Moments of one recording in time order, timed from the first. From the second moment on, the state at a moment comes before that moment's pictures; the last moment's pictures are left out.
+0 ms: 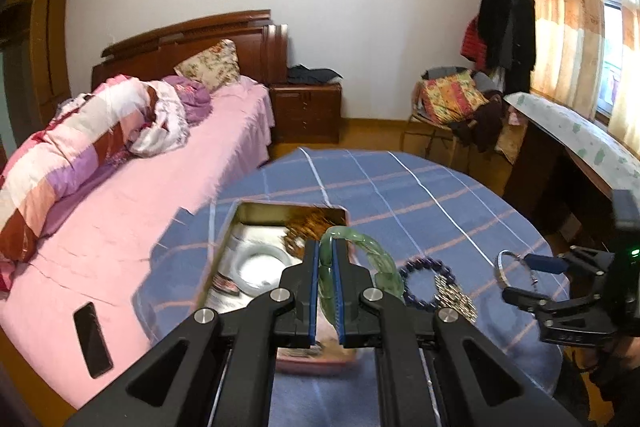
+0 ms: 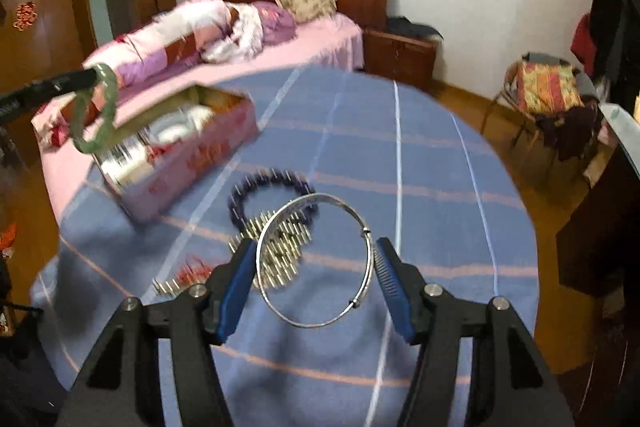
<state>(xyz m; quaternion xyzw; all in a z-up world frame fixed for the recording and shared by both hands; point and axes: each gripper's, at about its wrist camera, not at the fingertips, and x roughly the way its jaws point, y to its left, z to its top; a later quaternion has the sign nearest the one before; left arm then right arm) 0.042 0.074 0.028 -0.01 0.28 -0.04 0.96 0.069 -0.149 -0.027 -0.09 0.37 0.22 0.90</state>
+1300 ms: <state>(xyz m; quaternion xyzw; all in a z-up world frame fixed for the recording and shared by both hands) 0.098 0.136 -0.046 -0.03 0.38 0.02 0.93 0.114 0.023 -0.054 -0.13 0.36 0.33 0.86</state>
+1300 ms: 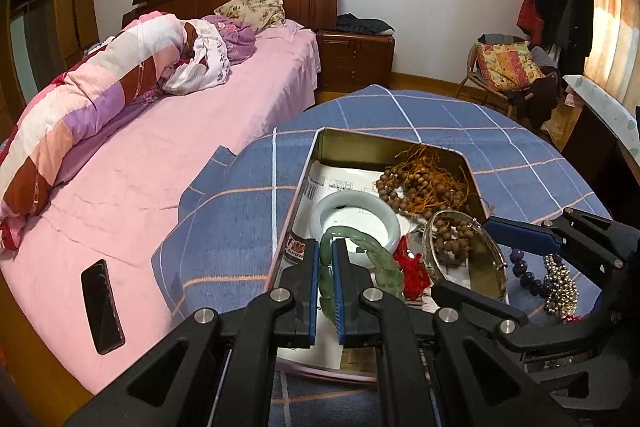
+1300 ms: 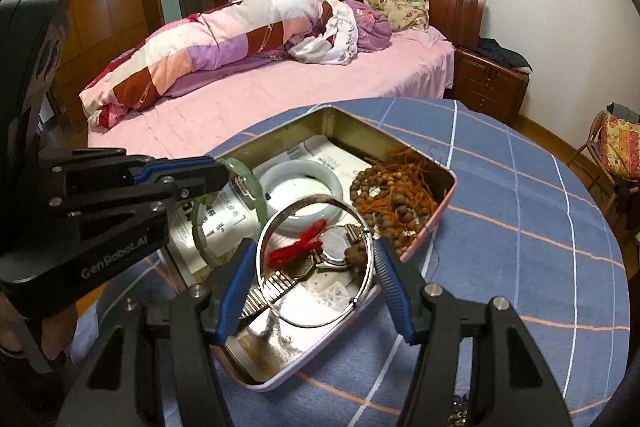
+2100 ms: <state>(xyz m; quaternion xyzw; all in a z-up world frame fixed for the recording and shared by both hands) 0.086 0.133 -0.036 -0.04 0.35 0.03 0.93 0.105 0.029 -0.055 -0.14 0.35 0.33 0.86</state>
